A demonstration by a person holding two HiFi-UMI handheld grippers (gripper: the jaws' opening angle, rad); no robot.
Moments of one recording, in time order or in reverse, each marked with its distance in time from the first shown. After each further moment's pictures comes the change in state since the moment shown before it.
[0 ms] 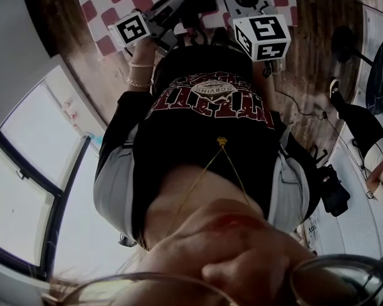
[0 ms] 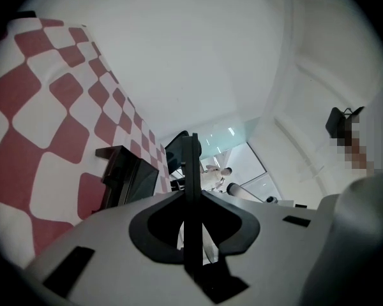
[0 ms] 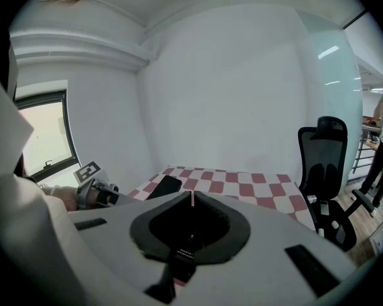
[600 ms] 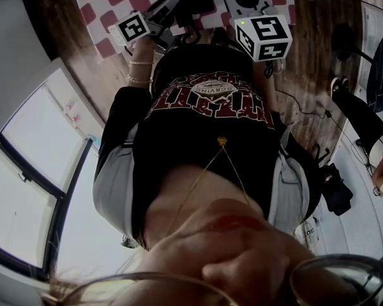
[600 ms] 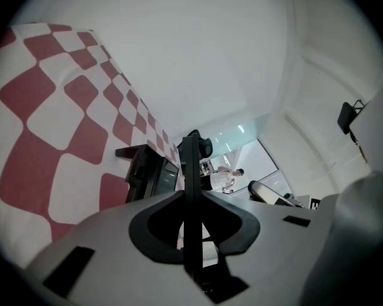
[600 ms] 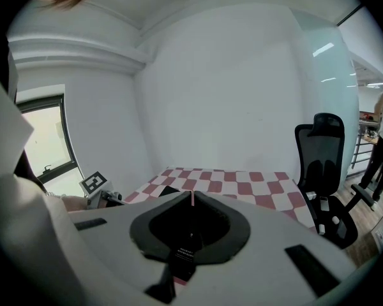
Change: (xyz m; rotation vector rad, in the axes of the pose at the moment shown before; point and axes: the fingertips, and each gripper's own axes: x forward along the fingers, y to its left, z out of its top) left arm -0.005 0.039 -0.005 -0.012 0.004 0.108; right arm -0.005 -0.006 -0.002 0.032 -0.007 -0.007
